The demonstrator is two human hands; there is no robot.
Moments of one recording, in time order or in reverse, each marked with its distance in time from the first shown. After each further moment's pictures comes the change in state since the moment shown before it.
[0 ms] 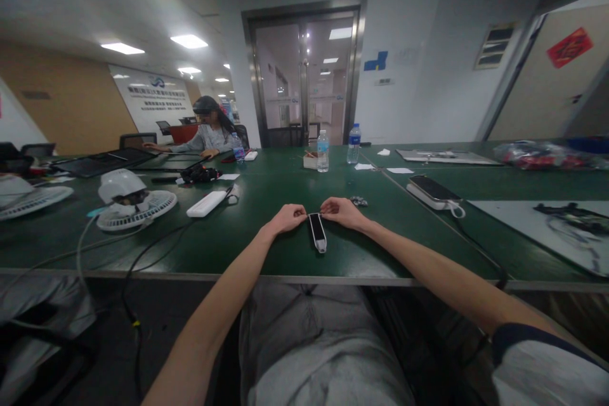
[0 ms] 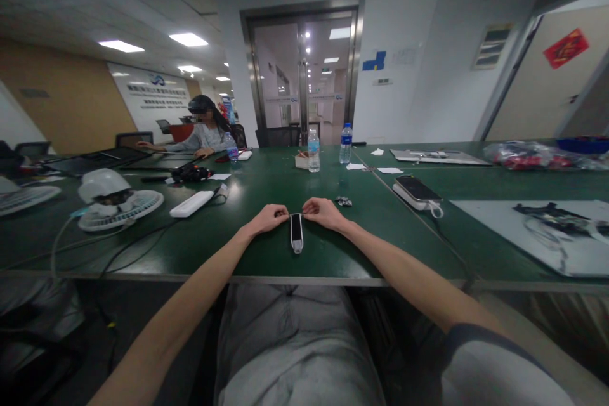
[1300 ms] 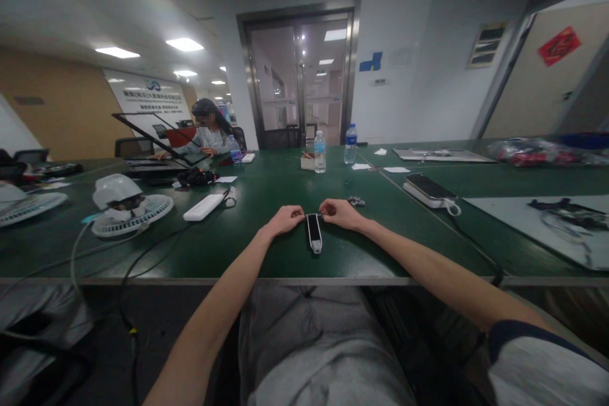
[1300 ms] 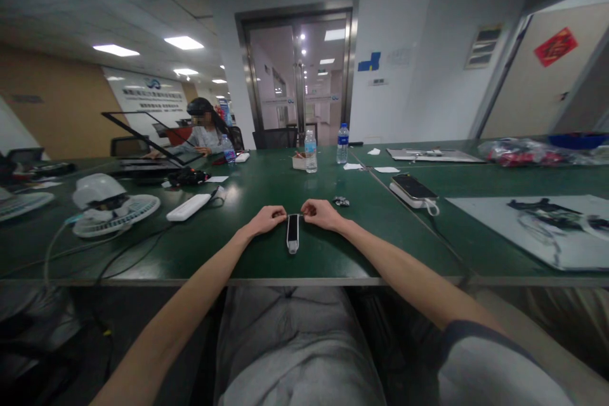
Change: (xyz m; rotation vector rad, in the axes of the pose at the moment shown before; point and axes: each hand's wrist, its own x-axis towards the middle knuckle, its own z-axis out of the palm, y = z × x) left_hand 0.001 0.000 0.000 0.034 0.006 -0.007; right_hand -0.003 -0.011 -0.003 -0.210 -0.004 -0.049
